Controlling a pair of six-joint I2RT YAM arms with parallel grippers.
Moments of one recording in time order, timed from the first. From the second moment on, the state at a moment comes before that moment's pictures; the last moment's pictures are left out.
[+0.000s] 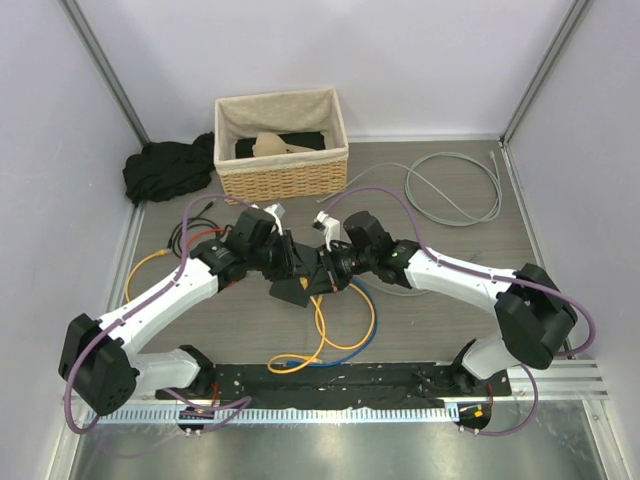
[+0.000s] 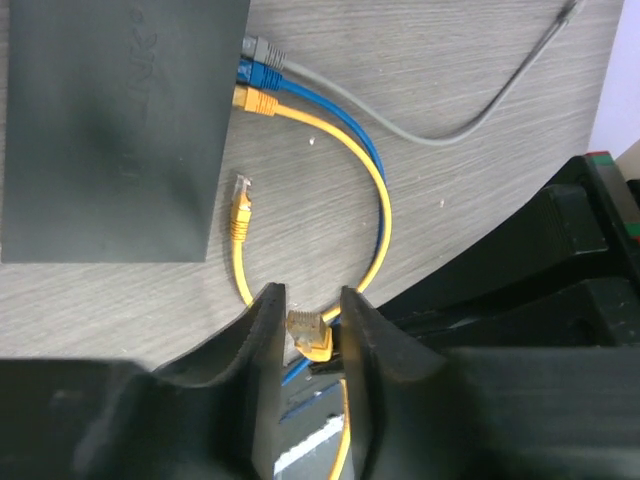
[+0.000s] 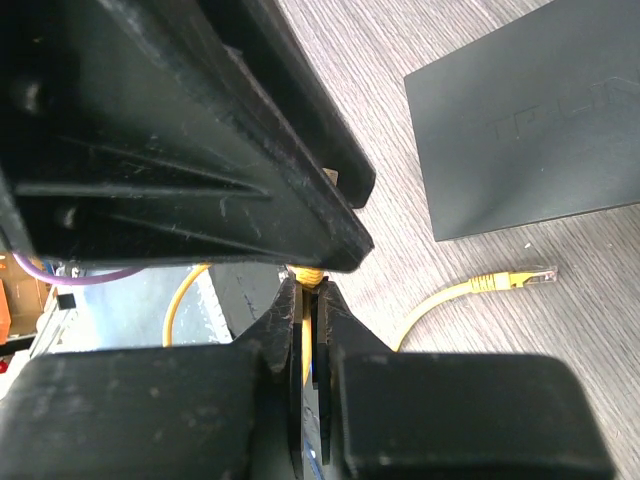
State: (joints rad) left arm -0.65 1.21 0.91 -0.50 0.22 -0.81; right arm 0.81 1.48 0.91 -0.08 -0.61 0.42
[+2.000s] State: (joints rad) left arm -0.67 1.23 1.00 -0.66 -0.04 -1.26; right arm 1.35 1.50 0.81 0.30 0.73 -0.19
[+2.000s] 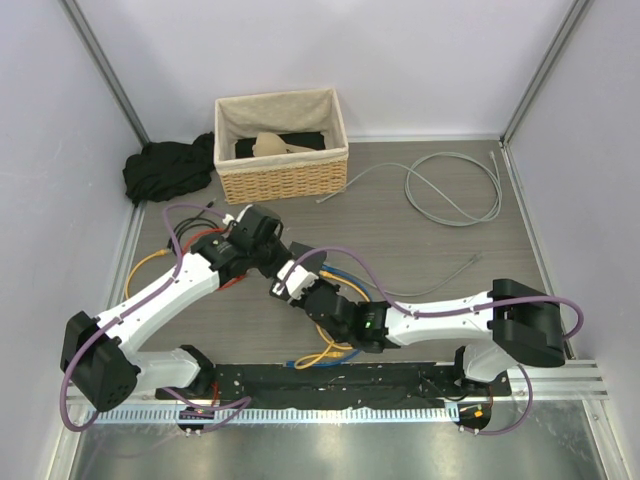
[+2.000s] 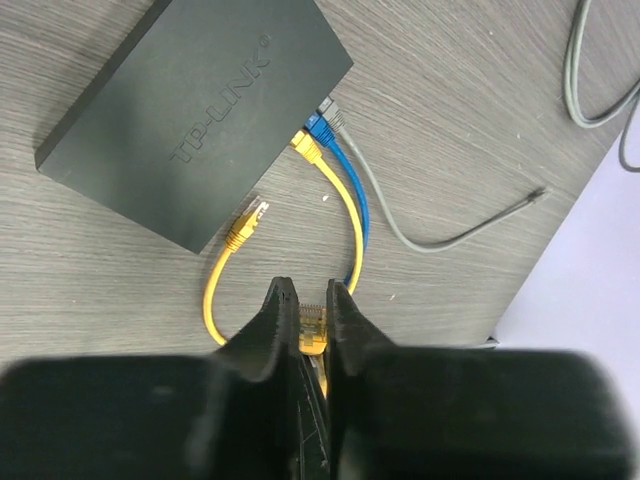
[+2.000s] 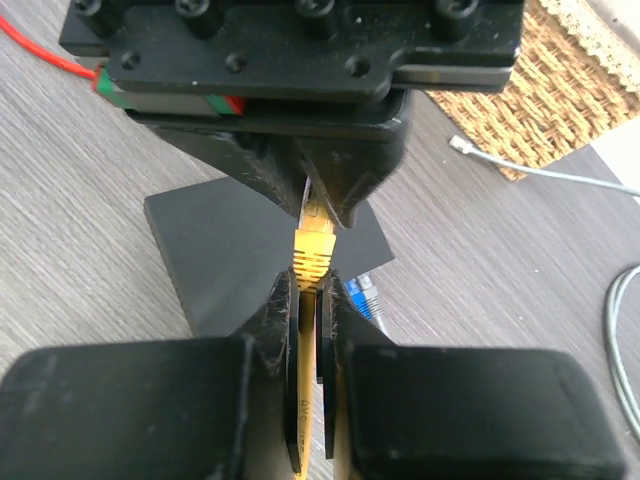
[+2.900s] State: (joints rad) left arm -0.53 1.53 0.89 -0.23 -0.04 -0.44; right arm 0.95 1.35 0.61 0.05 0.07 0.10
